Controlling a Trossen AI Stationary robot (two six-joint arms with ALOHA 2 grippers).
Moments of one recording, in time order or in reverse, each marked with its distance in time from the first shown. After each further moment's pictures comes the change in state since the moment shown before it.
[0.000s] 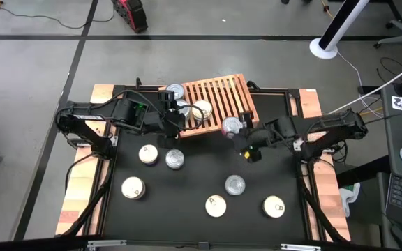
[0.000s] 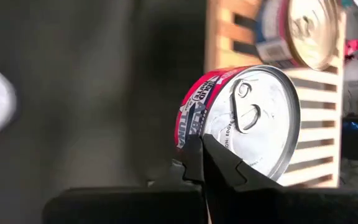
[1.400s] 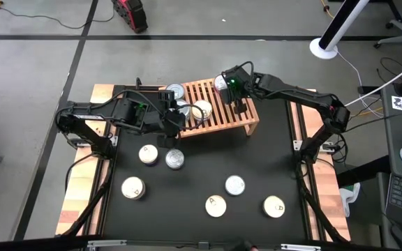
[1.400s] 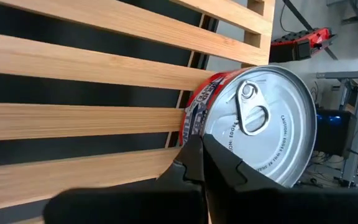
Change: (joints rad) left arm 0.003 0.001 0.000 0.002 0.000 -0.007; right arm -0.620 0.187 0.002 0.387 -0.223 -0.648
